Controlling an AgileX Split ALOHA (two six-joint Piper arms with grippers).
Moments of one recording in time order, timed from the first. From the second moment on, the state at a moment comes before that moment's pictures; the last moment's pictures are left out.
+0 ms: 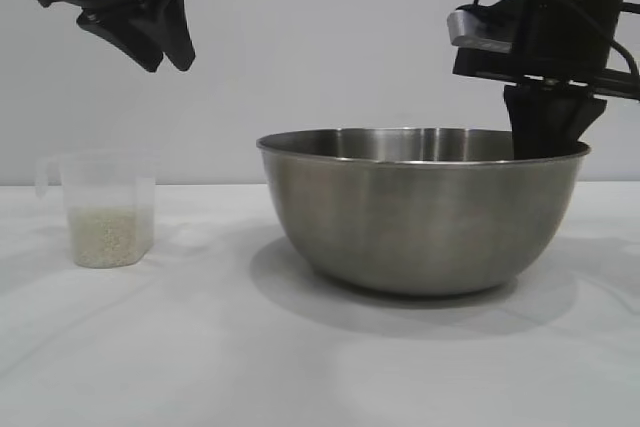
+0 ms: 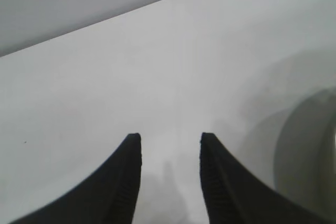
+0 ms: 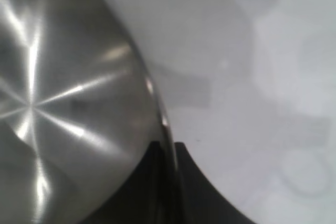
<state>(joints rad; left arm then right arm) -0.32 1.77 -1.16 -0.26 0.18 0.29 0.28 2.00 -1.41 0.20 0.96 -0.19</state>
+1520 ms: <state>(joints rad) -0.32 1.77 -1.16 -0.27 0.17 0.29 0.30 1.89 -1.41 0.20 0.95 -0.19</state>
